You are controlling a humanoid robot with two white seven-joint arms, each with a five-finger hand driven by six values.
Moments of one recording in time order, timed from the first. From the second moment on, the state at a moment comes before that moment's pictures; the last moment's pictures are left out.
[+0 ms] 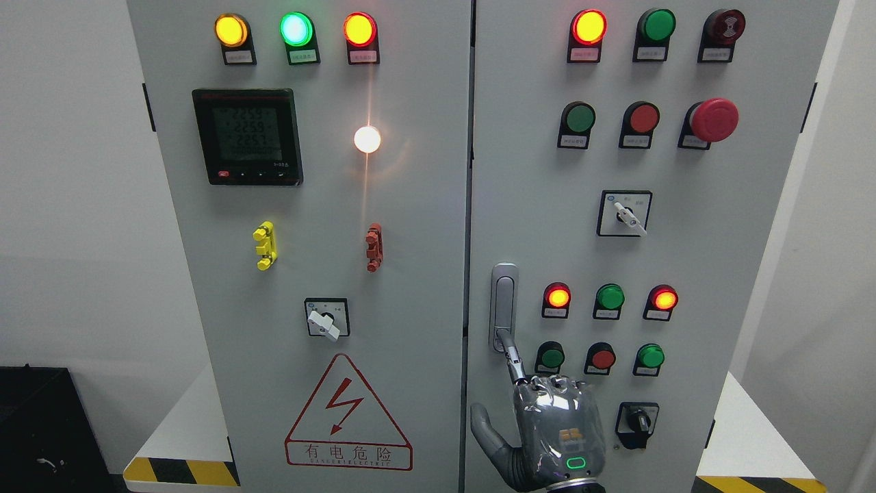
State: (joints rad) left arm 0.00 -0.10 -0.10 -0.07 0.07 -0.06 0.01; right arm -0.27 0.13 0.27 -1.76 1.52 0.12 -0.10
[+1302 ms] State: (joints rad) left arm 0.00 -0.10 -0.10 -0.07 0.07 -0.06 0.01; right arm -0.27 0.13 0.27 -1.75 1.52 0.13 -0.10
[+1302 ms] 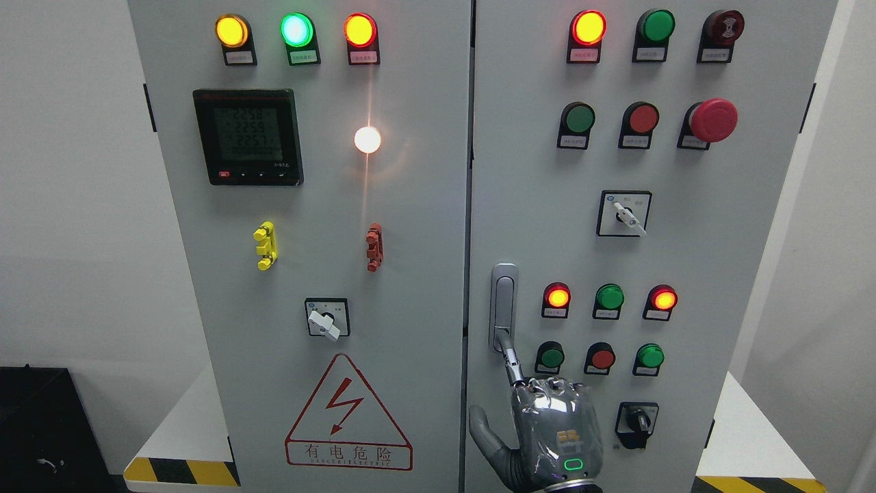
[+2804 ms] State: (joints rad) left arm 0.00 -0.10 -0.10 -0.07 0.07 -0.06 0.01; right arm -0.26 0.13 0.27 -1.74 1.52 0.13 -0.10
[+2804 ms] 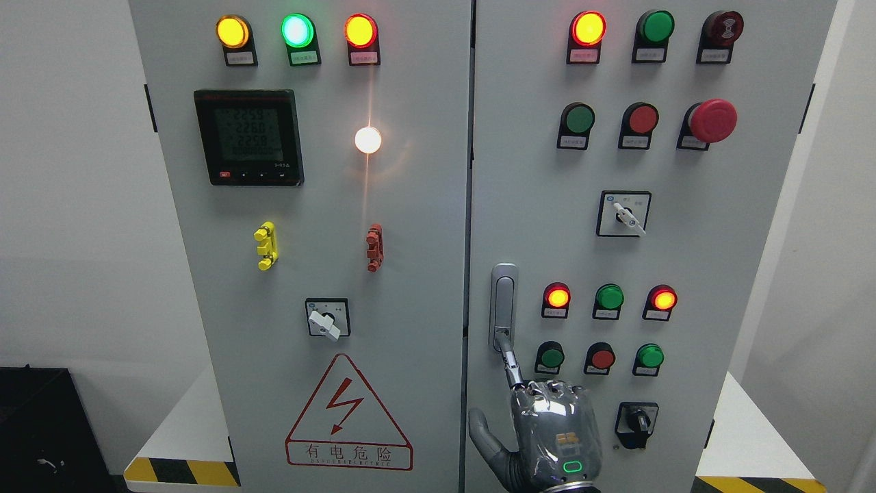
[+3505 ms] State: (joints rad) left arm 0.00 -0.10 -0.10 -0.07 0.07 -0.06 0.01; right arm -0.26 0.13 0.27 -1.74 1.52 0.13 -0.10
